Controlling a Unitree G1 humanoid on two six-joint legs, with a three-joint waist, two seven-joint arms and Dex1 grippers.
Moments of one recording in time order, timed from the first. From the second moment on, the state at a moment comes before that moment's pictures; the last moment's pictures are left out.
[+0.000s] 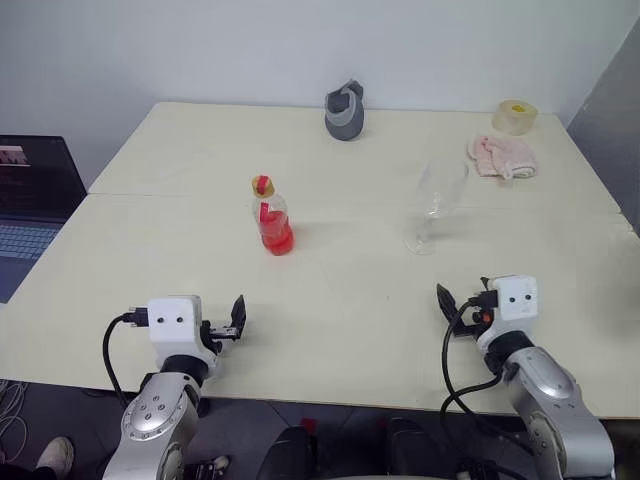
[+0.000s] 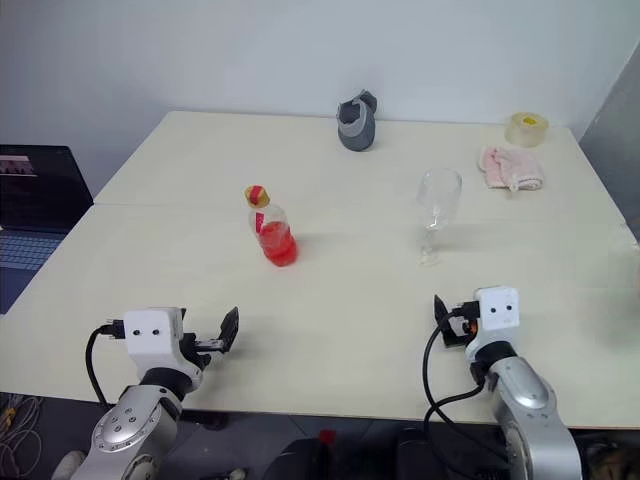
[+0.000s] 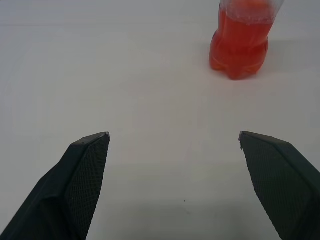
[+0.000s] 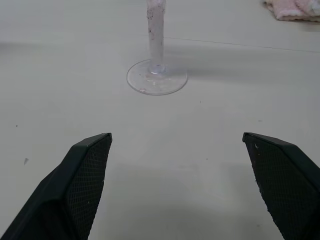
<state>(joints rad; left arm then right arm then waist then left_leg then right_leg) 0.29 0.20 0.19 -0.70 -0.20 0.60 -0.09 0.16 -0.21 -0.10 -0.61 0.17 0.59 0.19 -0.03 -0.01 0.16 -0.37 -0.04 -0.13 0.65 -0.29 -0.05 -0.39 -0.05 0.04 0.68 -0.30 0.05</state>
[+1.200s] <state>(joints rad) 0.10 0.31 0.25 -0.46 -0.28 0.47 -0.28 0.06 -0.39 -0.08 -0.55 0.45 0.48 0.63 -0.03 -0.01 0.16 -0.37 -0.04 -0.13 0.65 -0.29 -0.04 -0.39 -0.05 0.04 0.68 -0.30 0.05</state>
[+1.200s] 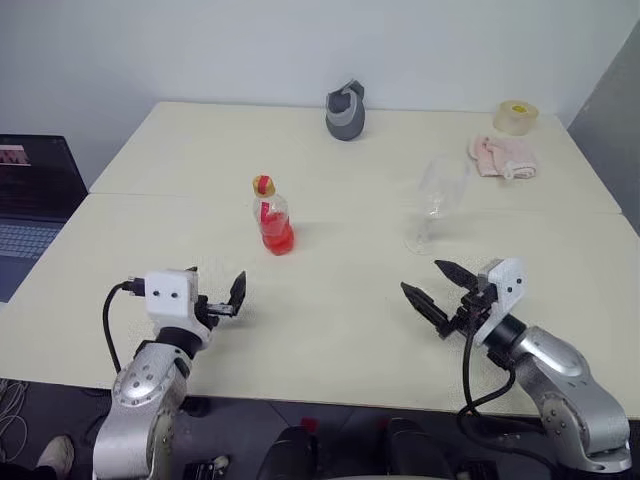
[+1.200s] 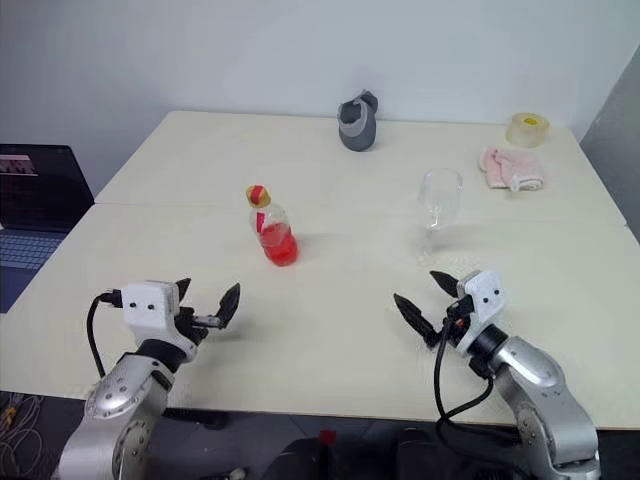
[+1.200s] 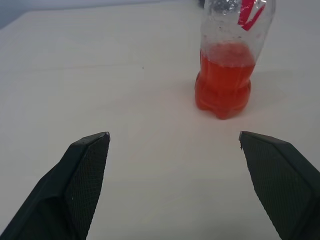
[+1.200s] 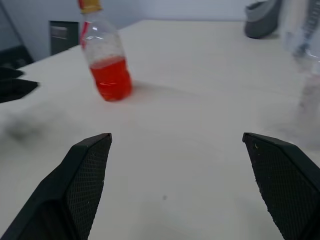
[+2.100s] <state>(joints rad) -0.23 0.36 0.15 -0.05 -0.22 0.27 -0.40 -0.05 -0.42 0.02 -0.49 0.45 0.38 0.70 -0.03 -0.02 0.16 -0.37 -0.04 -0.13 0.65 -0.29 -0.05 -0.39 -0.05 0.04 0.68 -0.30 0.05</state>
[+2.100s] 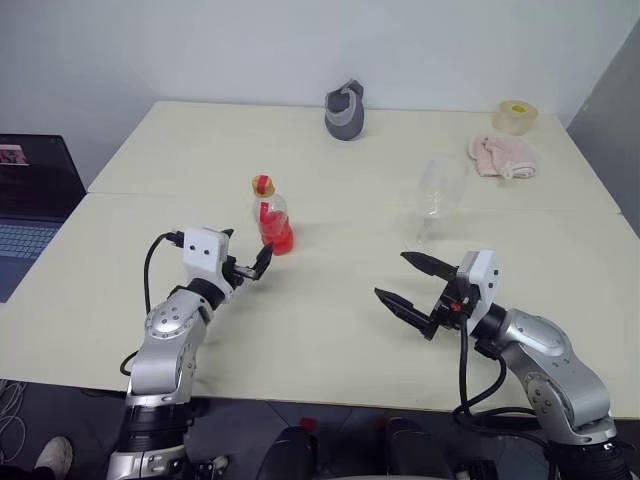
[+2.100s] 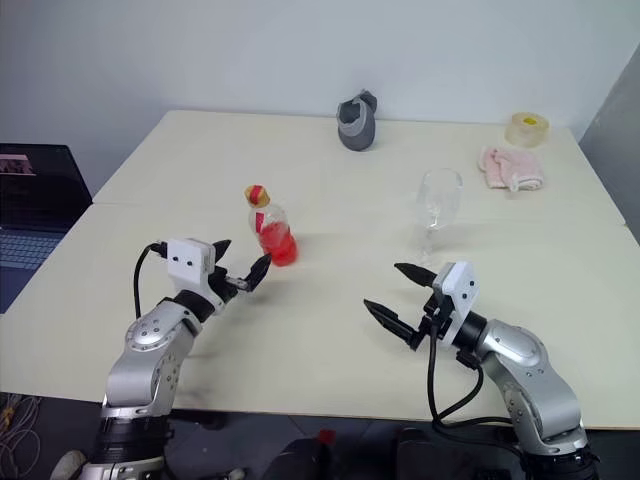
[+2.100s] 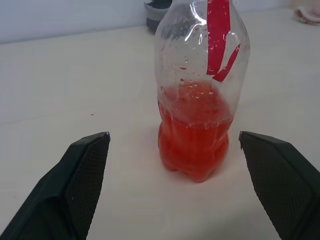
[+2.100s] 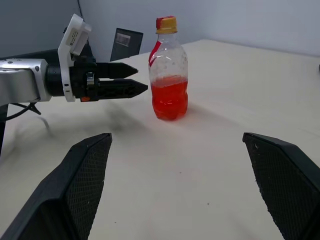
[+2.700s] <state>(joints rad) -0.45 0.34 0.11 0.28 -0.22 0.15 -0.47 -0.04 -0.44 0.04 -0.53 0.46 0.38 0.71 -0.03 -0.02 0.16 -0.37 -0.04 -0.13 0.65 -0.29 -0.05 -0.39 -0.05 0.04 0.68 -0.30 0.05</state>
